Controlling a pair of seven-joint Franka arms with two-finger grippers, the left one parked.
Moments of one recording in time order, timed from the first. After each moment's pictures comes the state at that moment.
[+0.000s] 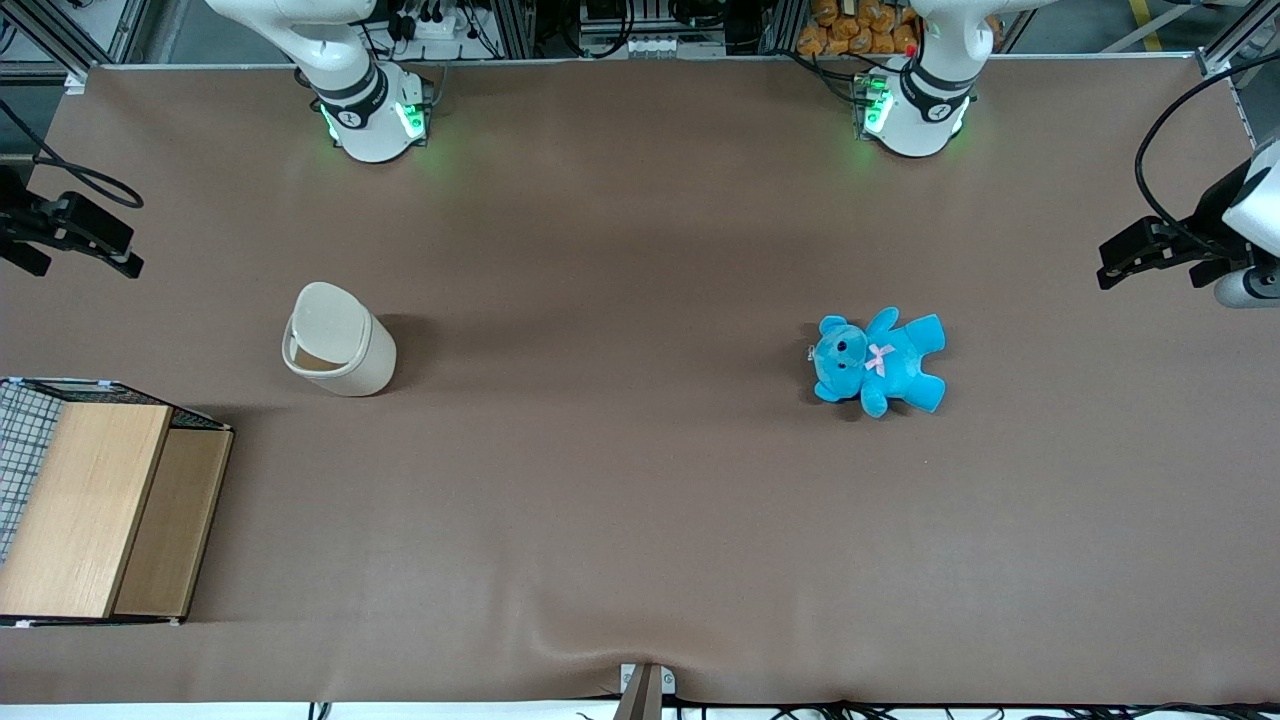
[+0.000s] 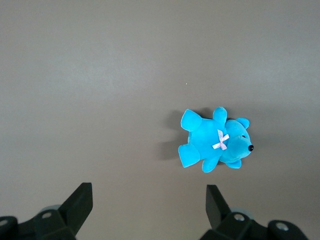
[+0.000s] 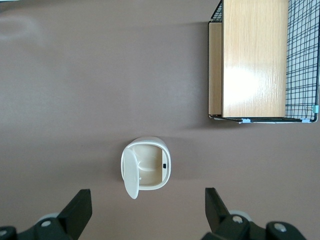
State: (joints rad) arm -0.04 -0.02 0.02 -1.52 0.01 1.57 0.03
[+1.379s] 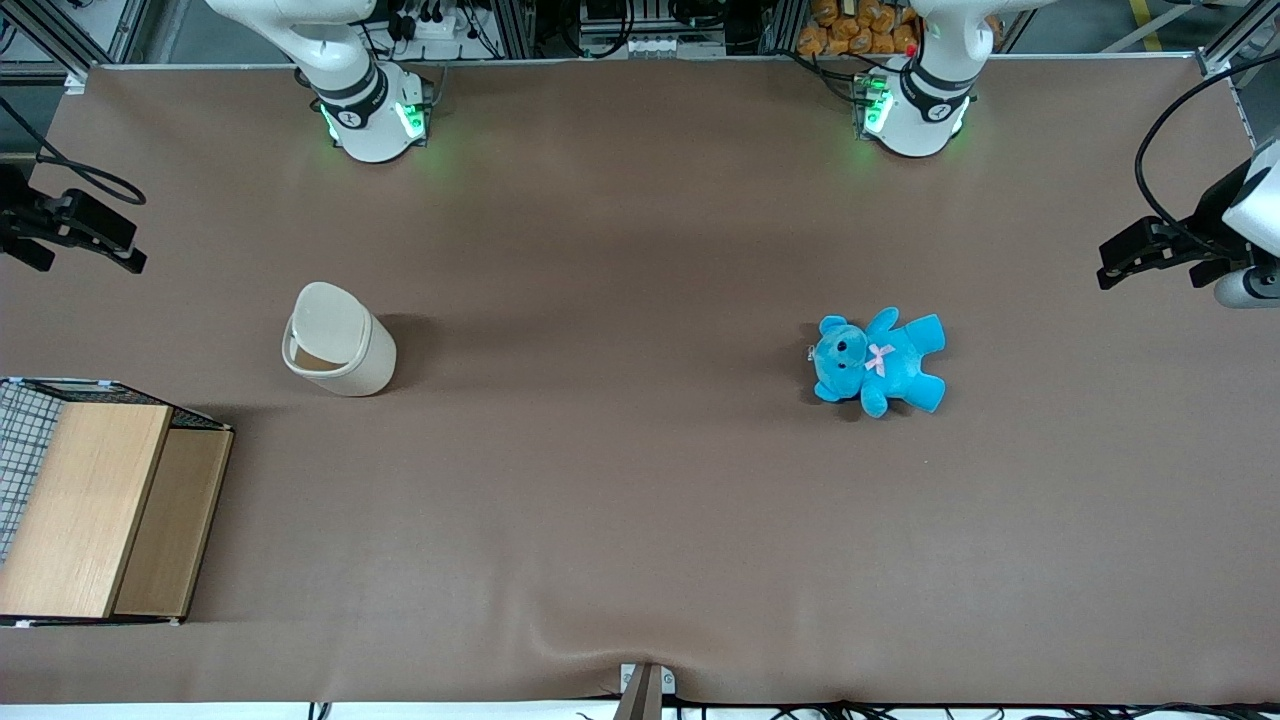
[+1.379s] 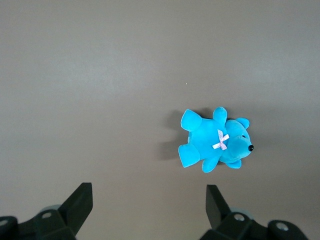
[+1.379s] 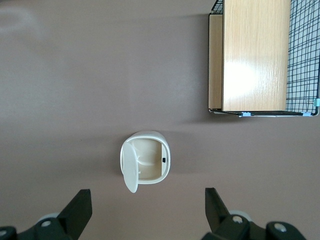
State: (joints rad) arm -0.04 -0.02 0.02 -1.52 0.01 1.54 0.03
